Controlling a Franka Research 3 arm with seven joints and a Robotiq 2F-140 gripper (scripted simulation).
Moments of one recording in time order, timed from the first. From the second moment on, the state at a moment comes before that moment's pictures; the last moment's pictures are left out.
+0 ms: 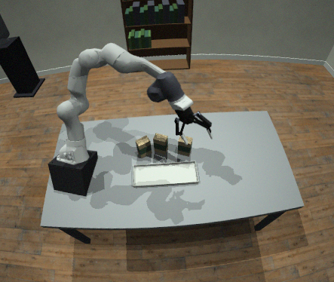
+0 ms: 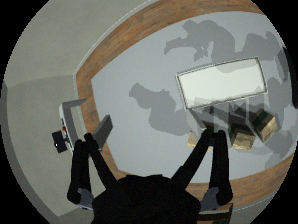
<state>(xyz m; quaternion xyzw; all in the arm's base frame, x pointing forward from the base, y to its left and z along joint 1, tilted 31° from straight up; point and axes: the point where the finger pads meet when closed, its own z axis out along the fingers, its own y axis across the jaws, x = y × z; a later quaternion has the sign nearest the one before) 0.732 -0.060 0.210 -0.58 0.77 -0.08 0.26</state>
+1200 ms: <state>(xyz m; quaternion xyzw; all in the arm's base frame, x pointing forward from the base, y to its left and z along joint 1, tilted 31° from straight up) 0.491 0.034 0.167 -0.40 0.89 0.17 0.15</state>
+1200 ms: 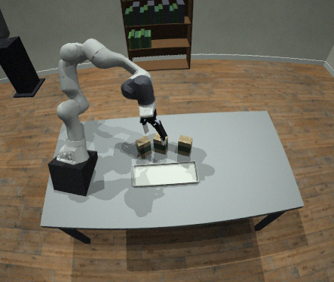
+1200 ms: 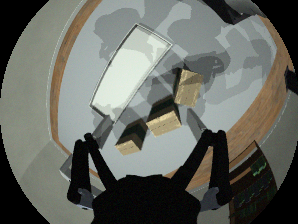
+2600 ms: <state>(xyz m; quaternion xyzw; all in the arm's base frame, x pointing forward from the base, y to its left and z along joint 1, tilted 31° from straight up) 0.408 0.069 0.161 -0.30 0.92 0.25 0.09</state>
